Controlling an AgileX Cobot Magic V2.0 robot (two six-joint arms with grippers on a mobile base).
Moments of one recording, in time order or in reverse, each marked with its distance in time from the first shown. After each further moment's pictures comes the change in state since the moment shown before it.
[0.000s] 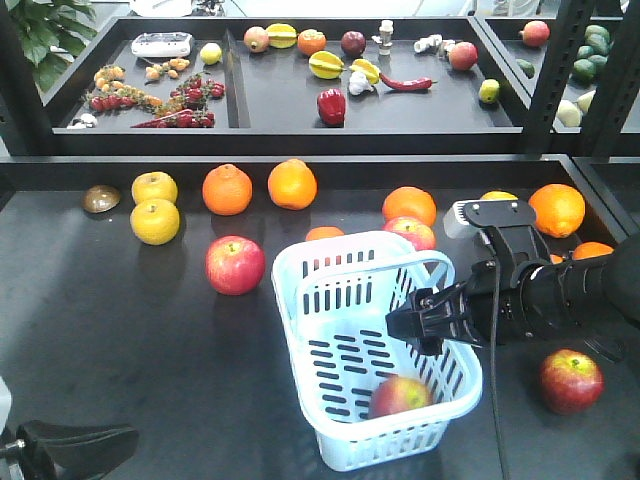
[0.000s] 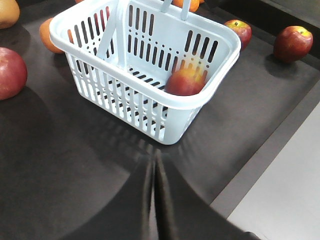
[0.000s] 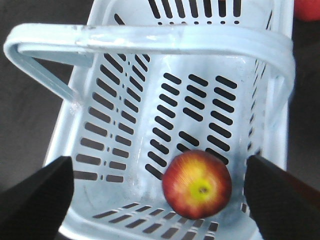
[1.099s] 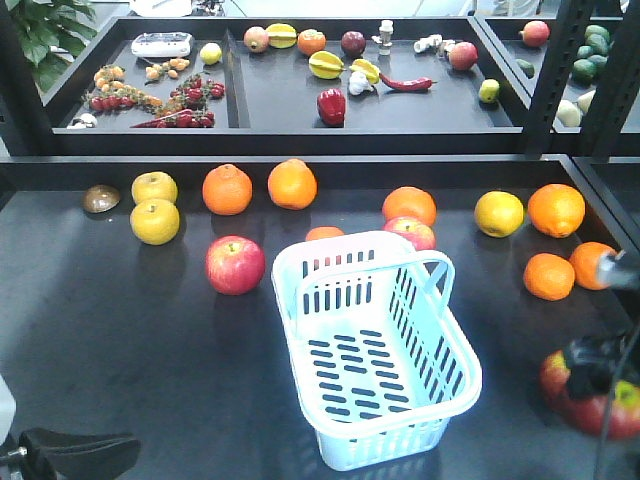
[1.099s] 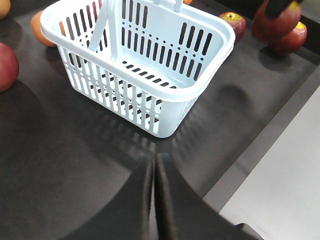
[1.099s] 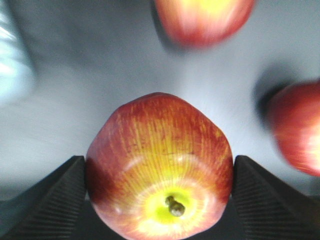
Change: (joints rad) left arm 0.000 0.000 0.000 0.000 0.030 0.000; right arm -0.413 -0.013 -0.005 -0.536 0.391 0.382
